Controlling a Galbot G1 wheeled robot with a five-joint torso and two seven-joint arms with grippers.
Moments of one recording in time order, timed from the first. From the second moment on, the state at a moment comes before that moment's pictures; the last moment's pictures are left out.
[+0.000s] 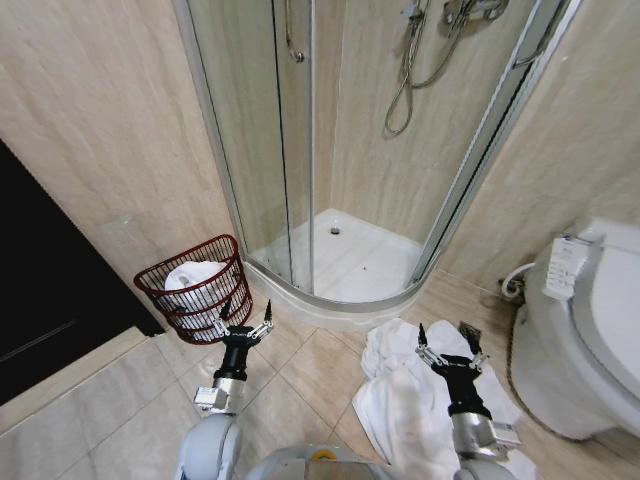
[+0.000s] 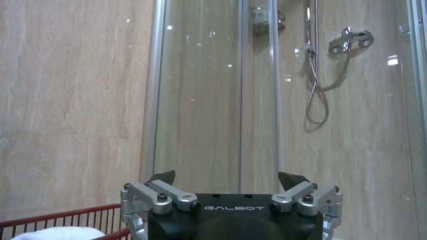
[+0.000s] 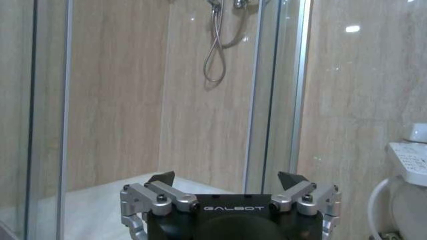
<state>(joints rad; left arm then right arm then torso) 1.70 -1.58 -0.54 -2.16 -0.03 -0.29 0.07 -1.88 1.52 0.66 2.27 0.05 0.15 0.07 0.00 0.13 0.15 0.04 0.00</state>
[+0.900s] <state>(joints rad) 1.69 -1.58 -0.55 -2.16 -0.02 -0.29 0.07 -1.87 1.51 0.66 2.25 0.06 0.15 0.08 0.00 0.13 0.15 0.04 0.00</state>
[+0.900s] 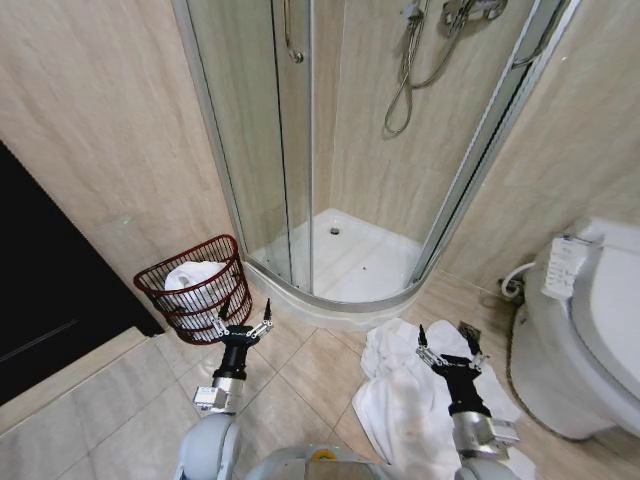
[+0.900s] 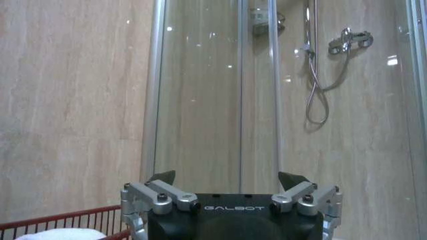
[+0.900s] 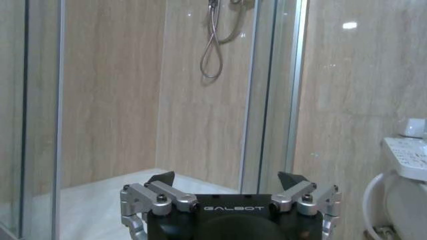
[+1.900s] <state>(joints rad) 1.70 -1.58 -0.54 -2.14 -0.02 -0.32 0.07 -1.86 1.52 0.67 2.21 0.08 0.16 0.07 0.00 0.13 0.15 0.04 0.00</state>
